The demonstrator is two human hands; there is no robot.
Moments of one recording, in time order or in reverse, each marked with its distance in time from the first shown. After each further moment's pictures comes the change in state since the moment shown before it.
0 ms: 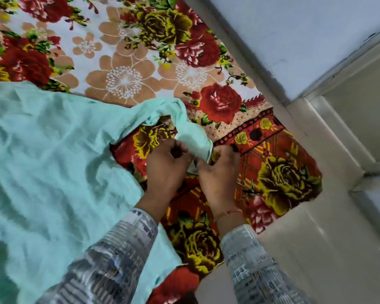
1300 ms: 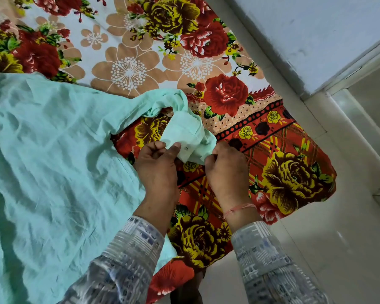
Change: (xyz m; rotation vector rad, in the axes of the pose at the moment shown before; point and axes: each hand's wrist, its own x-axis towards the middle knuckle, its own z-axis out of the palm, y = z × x) left_hand -0.029 0.012 0.016 -0.789 0.296 -0.451; right_hand 0.017 0.020 -0.019 -0.288 -0.154 -0.240
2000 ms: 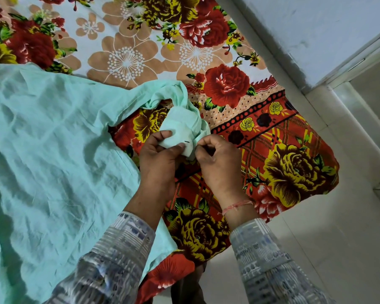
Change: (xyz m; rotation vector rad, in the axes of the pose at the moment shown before) left_hand -0.002 0.004 -0.012 0.061 -0.216 -0.033; right_hand -0.012 -0.011 0.005 0.489 0.001 0.018
